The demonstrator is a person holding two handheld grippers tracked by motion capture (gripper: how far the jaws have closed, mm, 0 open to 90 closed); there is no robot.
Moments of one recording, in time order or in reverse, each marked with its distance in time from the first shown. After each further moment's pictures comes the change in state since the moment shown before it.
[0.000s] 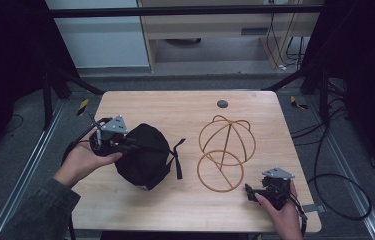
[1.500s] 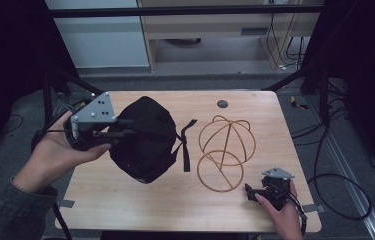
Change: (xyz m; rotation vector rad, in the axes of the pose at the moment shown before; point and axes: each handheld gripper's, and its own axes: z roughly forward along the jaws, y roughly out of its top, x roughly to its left) left arm -0.055 0.084 -0.115 -0.145 0.103 0.173; right arm 0.000 0.000 0.000 0.000 -0.002 0.002
